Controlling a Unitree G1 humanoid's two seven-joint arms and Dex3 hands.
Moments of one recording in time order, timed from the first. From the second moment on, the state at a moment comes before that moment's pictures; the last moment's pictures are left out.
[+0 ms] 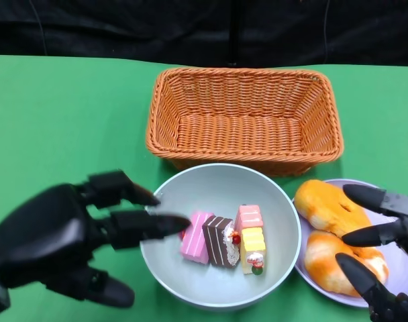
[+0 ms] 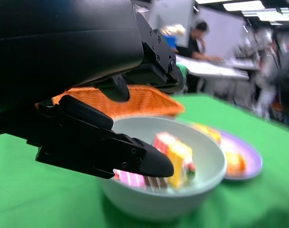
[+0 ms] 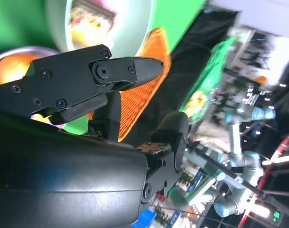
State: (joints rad) left arm -0.10 0.56 -0.04 0.07 0.42 -1.03 -0.32; right arm 0.60 -0.03 0.13 -0.80 -0.25 -0.15 -0.06
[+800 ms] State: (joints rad) left arm -0.47 0.53 -0.58 0.54 1.46 -0.84 0.80; right arm 0.60 0.00 0.18 -0.73 -0.10 -0.37 -0.05
